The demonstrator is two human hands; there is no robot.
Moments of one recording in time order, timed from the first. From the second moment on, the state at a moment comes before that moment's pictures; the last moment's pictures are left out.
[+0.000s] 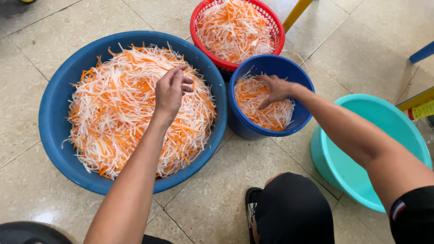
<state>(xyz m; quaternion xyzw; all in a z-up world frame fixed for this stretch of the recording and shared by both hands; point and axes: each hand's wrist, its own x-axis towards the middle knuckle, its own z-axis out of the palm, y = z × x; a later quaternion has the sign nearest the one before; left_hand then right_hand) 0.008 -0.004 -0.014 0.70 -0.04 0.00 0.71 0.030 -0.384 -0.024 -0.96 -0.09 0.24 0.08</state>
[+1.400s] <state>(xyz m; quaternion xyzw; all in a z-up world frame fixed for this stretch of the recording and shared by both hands) -0.001 -0.004 -0.008 0.70 -0.04 -0.09 0.71 -0.013 -0.387 -0.038 -0.94 -0.19 0.26 -0.12</state>
